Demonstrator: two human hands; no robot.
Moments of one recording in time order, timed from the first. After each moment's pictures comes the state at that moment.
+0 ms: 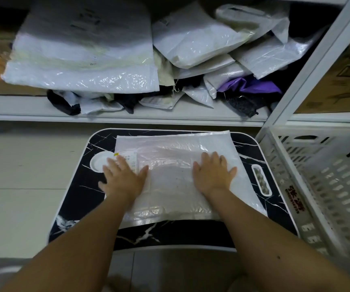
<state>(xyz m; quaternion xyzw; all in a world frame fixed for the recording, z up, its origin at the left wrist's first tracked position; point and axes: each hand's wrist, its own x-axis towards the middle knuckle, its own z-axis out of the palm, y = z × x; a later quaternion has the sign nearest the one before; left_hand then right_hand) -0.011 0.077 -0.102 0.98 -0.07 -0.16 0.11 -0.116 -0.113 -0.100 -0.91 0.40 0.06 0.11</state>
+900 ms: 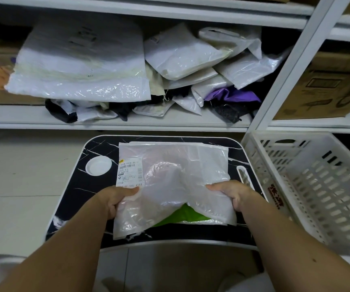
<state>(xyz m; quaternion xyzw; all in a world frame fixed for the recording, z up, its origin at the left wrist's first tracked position) -0.018 0.114 -0.104 0.66 0.11 -0.47 0.57 -0.197 -0.164 -0.080 -0.56 0.51 0.08 0.65</state>
